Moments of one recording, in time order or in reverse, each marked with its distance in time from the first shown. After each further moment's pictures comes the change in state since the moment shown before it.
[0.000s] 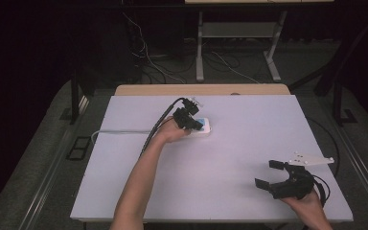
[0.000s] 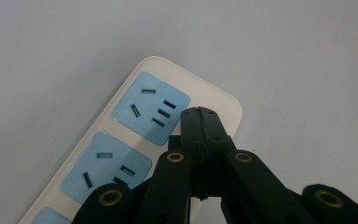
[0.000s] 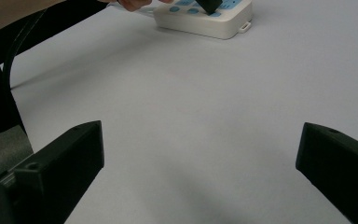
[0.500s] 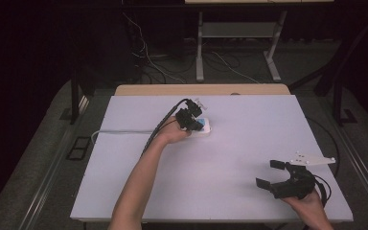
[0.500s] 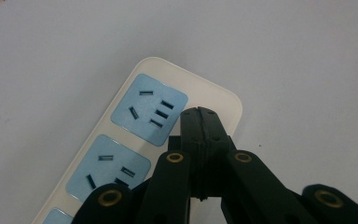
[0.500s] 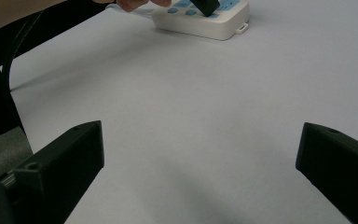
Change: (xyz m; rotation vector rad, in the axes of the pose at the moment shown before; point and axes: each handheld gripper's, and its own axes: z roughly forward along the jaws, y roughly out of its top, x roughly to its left) left arm -0.010 0.003 -0.001 0.032 0.074 0.072; right arm -0.002 0.000 -0.002 -0.006 -0.003 0.006
